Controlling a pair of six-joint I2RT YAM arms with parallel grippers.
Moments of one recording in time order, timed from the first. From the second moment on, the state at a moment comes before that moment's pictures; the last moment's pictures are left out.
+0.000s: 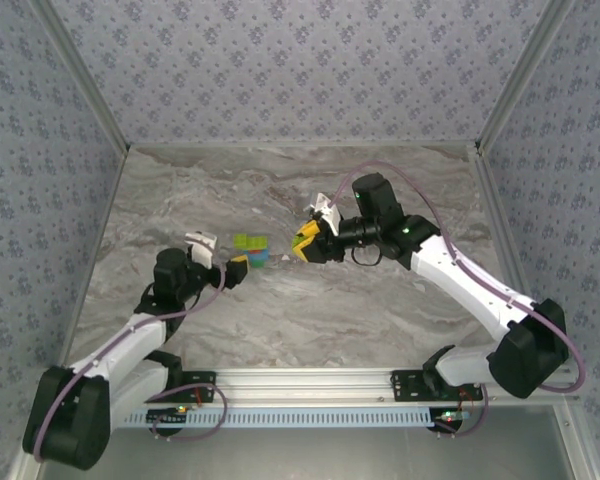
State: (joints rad) left arm -0.28 0.96 0.27 0.33 0.34 -0.07; right arm 0.62 1.32 1.13 -0.40 -0.78 -0.24
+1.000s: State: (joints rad) left arm -0.28 1.25 0.57 0.16 0.55 0.20; right arm 0.59 1.33 1.13 -0.46 -0.79 -0.24
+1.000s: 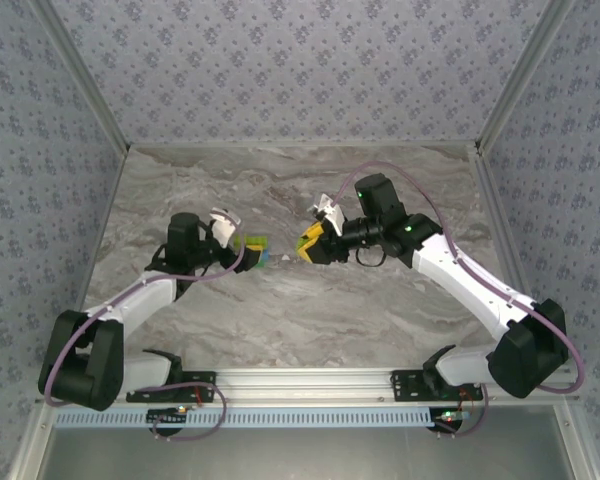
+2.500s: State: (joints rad) left arm -0.35 1.43 0.79 -0.23 0.48 0.32; right arm 0.58 1.34 1.13 -0.46 -0.79 -0.23
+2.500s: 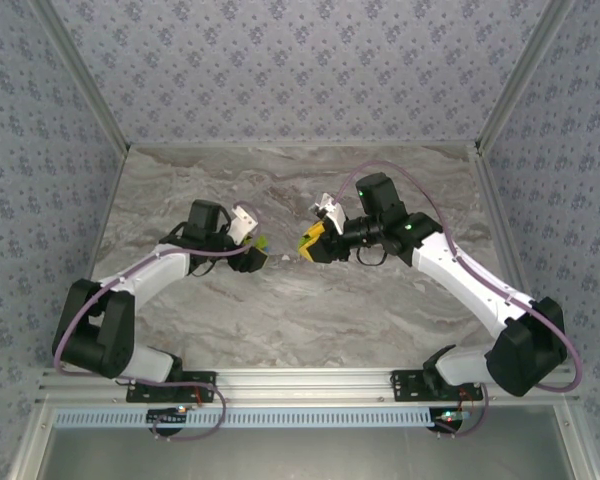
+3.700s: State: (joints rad) left arm -0.39 1.50 0.88 -0.33 0.43 0.34; right arm 0.58 1.34 1.13 -0.46 -0.79 -0.22
